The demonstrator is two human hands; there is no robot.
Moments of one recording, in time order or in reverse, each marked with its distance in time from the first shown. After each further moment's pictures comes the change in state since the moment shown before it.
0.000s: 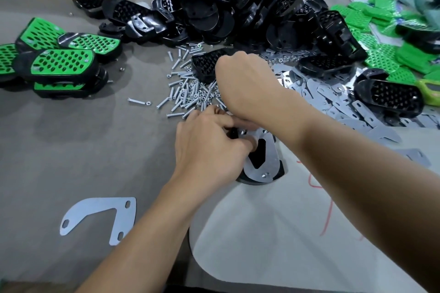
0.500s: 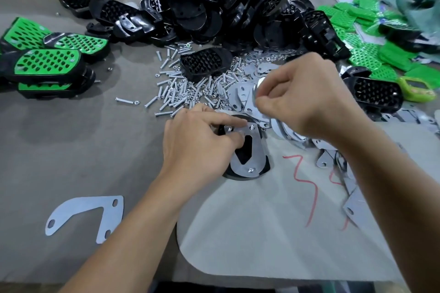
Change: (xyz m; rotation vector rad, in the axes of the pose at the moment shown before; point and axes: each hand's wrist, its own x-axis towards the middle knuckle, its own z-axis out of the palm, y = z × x) left_hand -0.002 0.009 0.000 -0.065 0.035 -0.028; right_hand -0.081 0.057 -0.031 0.663 0.053 0.350
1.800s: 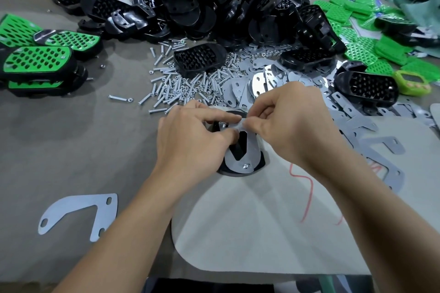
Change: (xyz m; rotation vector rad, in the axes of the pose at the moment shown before) left_hand -0.001 -0.002 0.002 -0.021 0.000 -0.016; right_hand -0.023 0.014 0.029 -0.036 0.007 0.050
